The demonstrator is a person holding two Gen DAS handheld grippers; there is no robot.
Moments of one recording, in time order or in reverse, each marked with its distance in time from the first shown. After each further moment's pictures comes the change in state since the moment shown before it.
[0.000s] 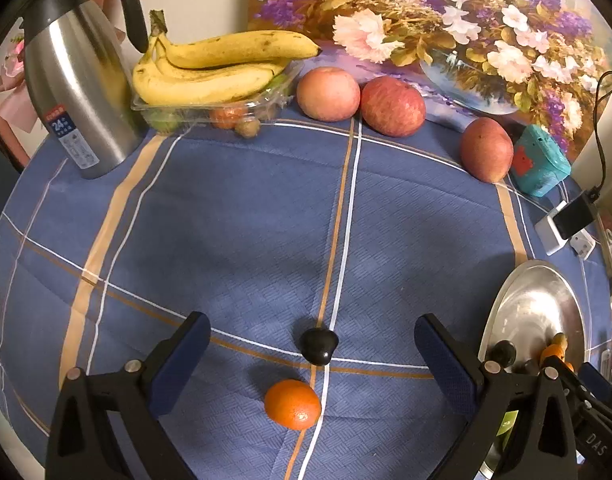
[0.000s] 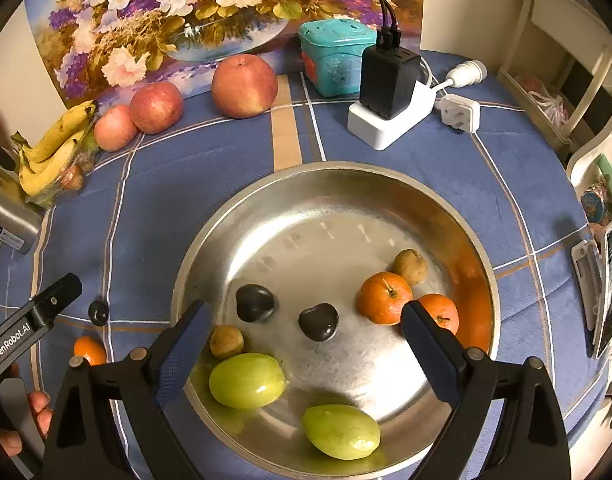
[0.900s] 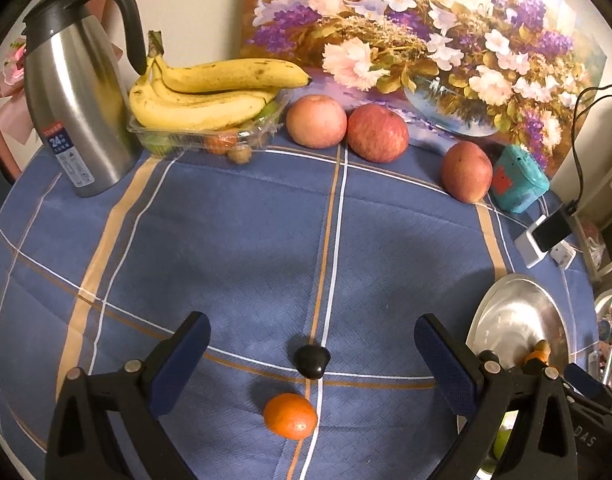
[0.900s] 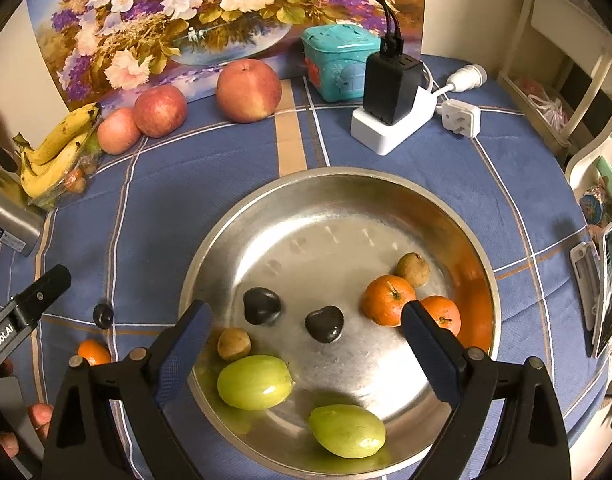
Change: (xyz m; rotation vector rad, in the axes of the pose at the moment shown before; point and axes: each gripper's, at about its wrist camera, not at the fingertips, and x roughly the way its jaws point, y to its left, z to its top) left arm -0.014 0.008 0.003 0.007 -0.076 -0.075; right arm -0.004 0.008 0.000 -0.001 -0.009 -0.005
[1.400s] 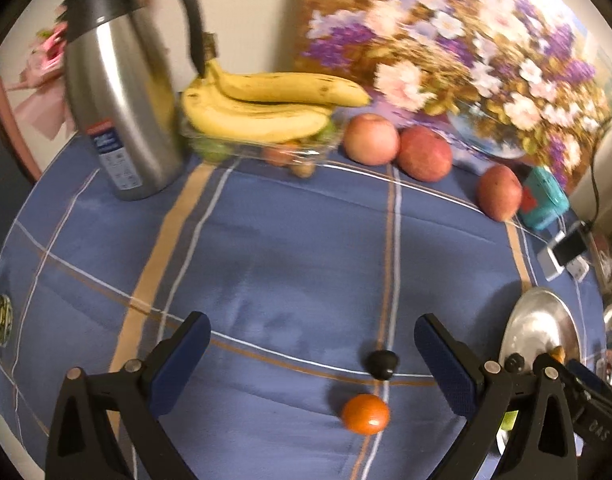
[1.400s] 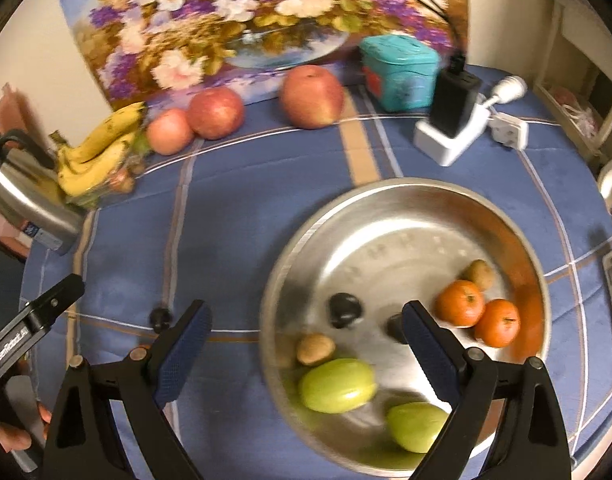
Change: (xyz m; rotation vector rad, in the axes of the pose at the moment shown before) left arm -0.017 0.057 0.008 -0.037 -0.016 0.063; right arm -0.007 0.048 0.001 -0.028 -0.016 0.130
